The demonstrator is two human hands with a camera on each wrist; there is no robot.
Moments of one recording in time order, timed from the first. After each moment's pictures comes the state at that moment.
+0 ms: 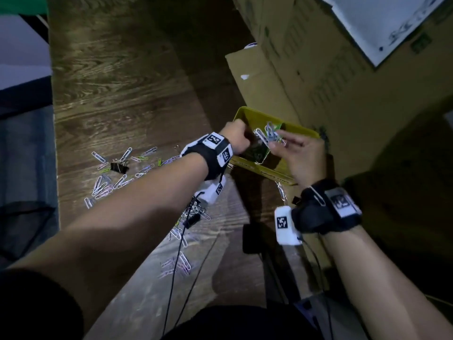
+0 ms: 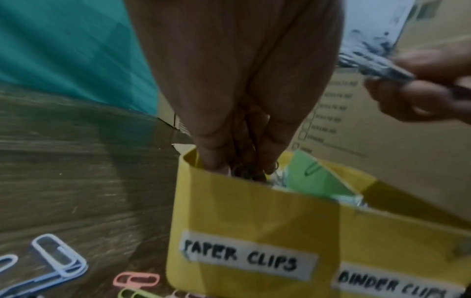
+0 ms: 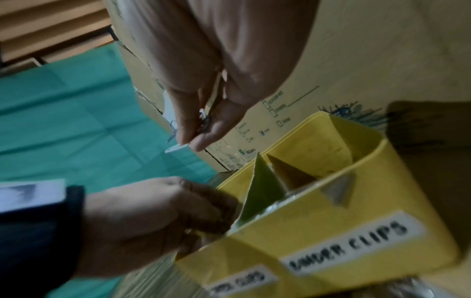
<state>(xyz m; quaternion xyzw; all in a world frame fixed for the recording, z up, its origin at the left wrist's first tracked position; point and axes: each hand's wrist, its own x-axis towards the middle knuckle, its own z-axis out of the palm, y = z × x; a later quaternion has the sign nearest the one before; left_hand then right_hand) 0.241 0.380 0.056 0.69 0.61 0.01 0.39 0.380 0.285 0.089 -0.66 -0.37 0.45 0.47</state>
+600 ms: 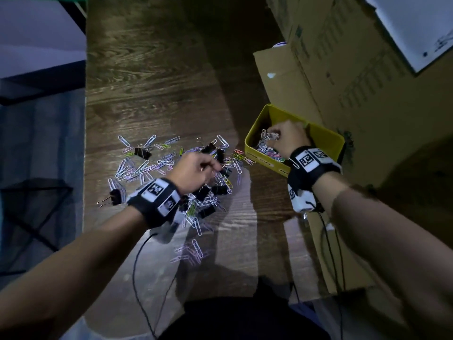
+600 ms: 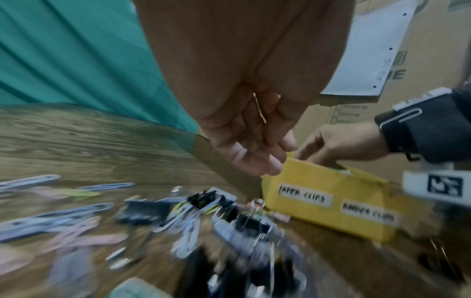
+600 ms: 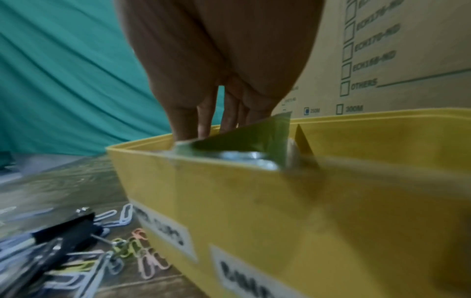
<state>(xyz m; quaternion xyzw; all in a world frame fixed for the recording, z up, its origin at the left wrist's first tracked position) 0.101 0.283 0.052 0.67 0.59 0.14 0.43 0.343 0.348 0.062 -0.72 -0.63 0.29 0.06</state>
